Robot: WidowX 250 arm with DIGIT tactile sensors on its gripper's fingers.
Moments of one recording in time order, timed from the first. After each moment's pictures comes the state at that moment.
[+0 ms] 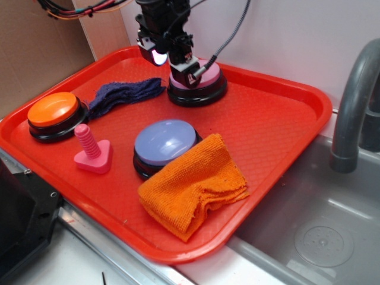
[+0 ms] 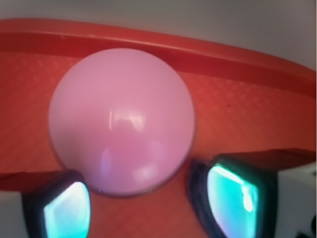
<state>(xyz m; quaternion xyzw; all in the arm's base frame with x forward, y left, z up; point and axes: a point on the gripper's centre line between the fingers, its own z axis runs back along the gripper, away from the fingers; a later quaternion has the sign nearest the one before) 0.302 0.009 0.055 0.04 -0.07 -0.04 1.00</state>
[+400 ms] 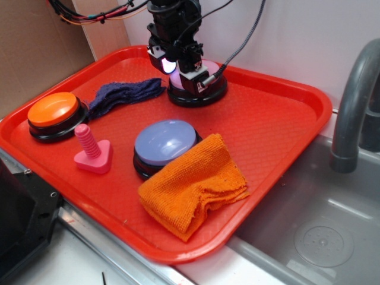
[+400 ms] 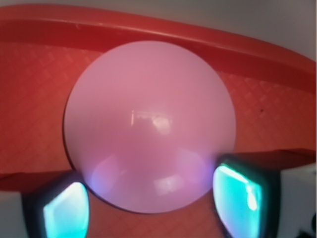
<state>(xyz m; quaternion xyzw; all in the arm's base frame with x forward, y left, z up) 0.305 0.007 0.048 0.04 -0.06 -0.04 1.00</state>
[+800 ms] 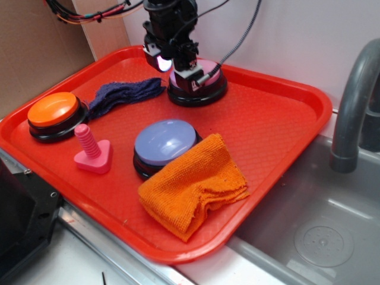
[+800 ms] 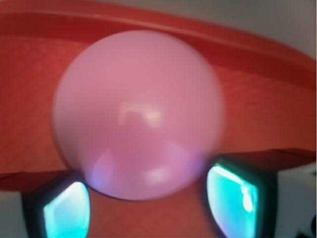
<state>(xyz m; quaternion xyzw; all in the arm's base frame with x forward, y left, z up) 0.299 0.013 0.062 0.05 -0.06 -0.04 1.00</state>
